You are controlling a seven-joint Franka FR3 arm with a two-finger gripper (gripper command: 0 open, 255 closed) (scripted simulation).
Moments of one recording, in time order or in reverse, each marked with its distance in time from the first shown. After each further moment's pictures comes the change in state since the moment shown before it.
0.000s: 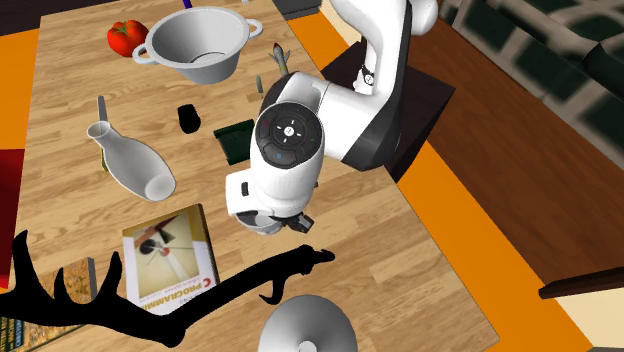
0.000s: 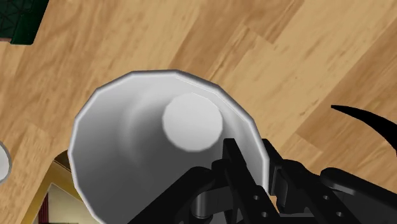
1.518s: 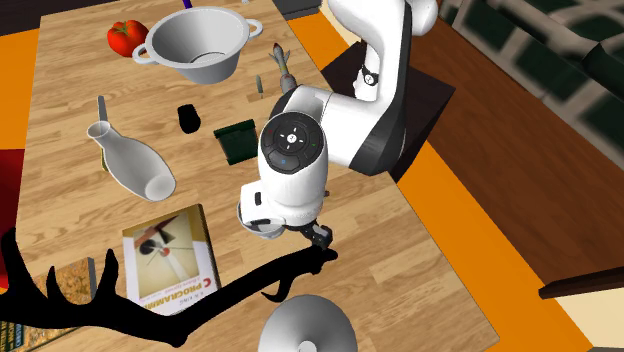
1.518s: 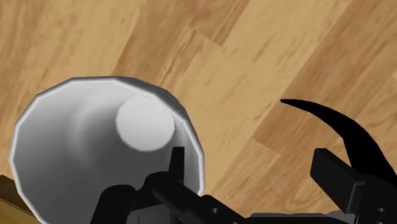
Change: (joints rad) arm -0.035 0.008 0.067 -0.044 0.083 0.075 0.031
